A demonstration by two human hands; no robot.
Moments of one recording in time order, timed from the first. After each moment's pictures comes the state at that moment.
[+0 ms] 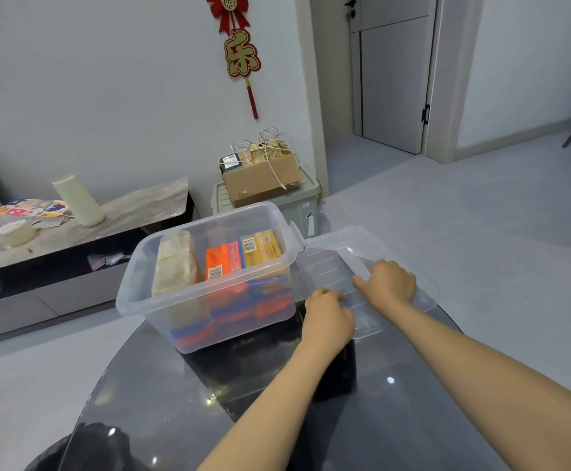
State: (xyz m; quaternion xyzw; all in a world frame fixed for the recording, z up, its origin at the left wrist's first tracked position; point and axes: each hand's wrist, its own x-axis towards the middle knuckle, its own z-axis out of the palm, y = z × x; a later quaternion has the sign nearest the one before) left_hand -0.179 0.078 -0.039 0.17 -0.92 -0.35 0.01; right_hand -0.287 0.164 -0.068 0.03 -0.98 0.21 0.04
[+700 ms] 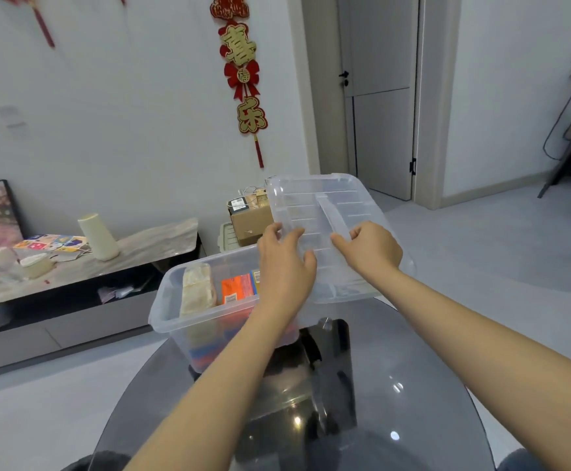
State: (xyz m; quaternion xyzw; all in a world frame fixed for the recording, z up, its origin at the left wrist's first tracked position) left_hand -0.147 0.047 0.098 0.08 -0.90 -0.28 0.32; right_hand -0.239 0.160 0.090 0.08 -0.91 0.38 0.16
